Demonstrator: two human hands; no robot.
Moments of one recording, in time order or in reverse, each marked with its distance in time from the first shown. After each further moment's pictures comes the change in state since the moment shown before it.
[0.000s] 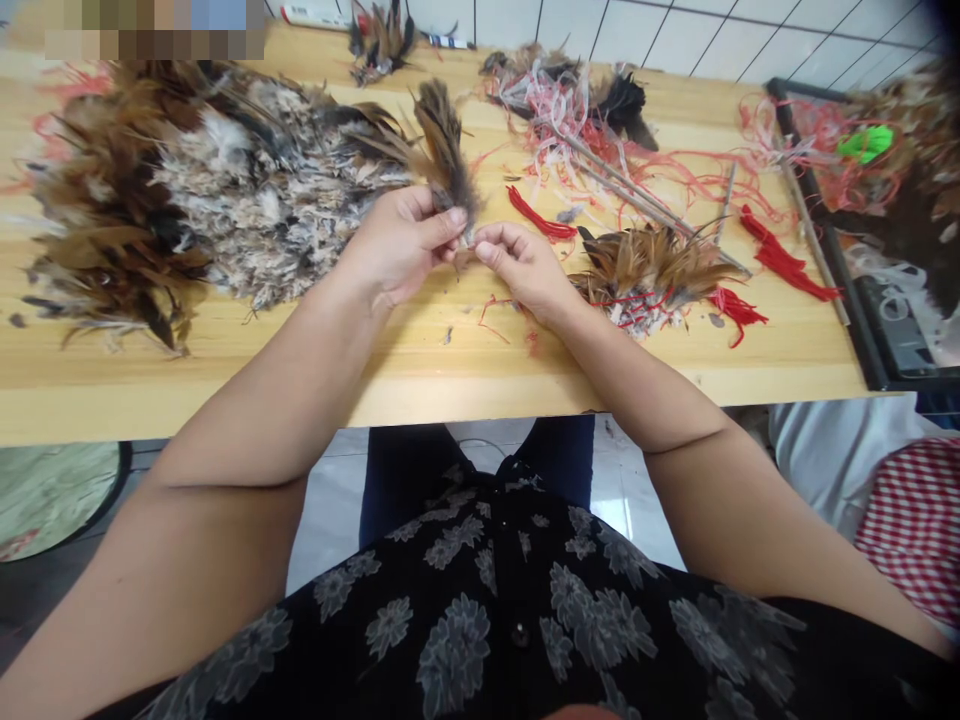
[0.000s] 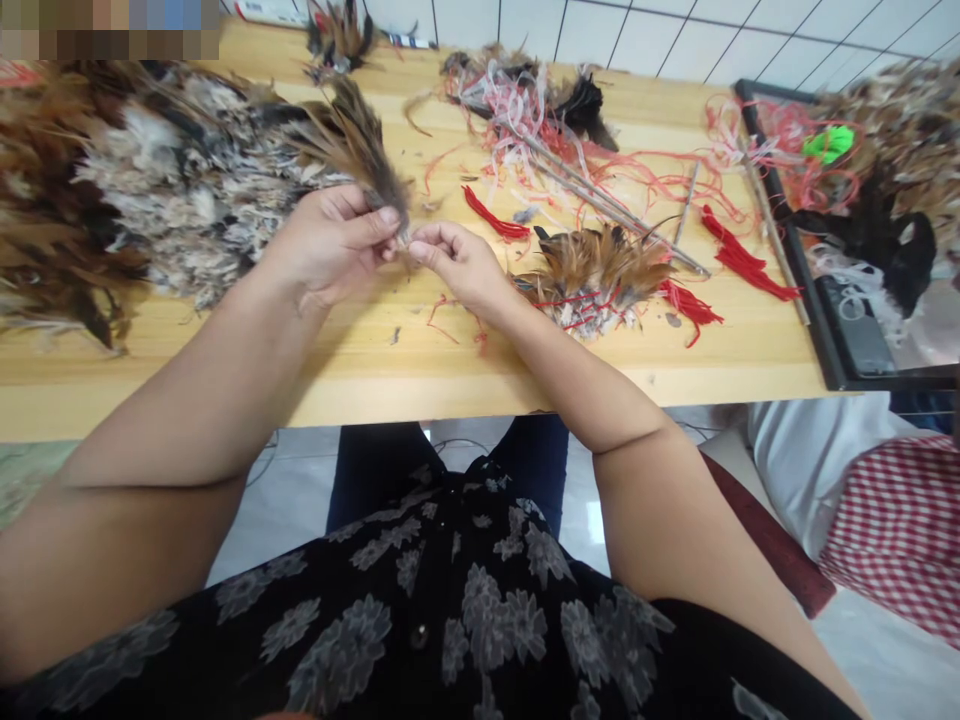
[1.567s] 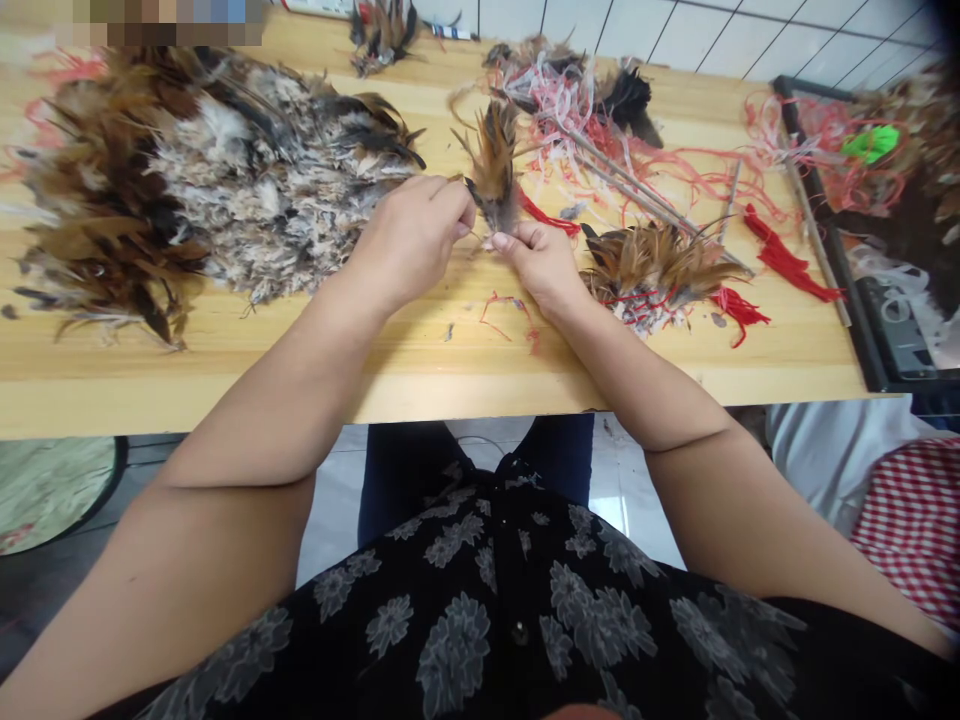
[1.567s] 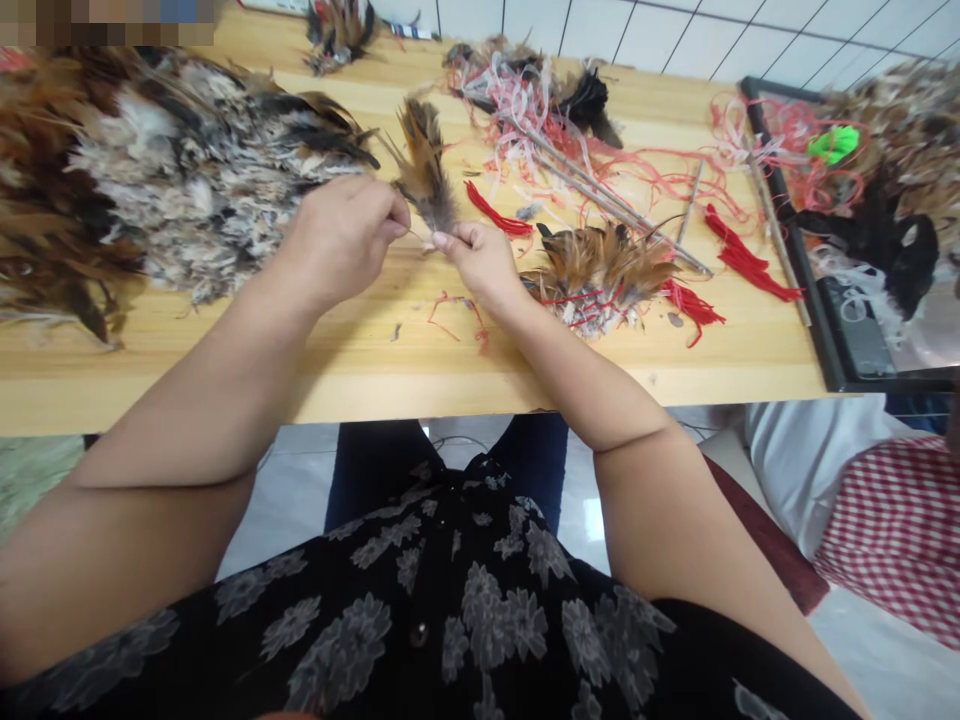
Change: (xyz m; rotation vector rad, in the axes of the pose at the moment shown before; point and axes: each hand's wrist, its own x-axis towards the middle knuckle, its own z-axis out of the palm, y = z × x) left_hand -0.004 0.008 -0.007 0.531 -0.059 0.273; right_hand 0.002 0.006 -0.010 -0.096 0.184 0.071
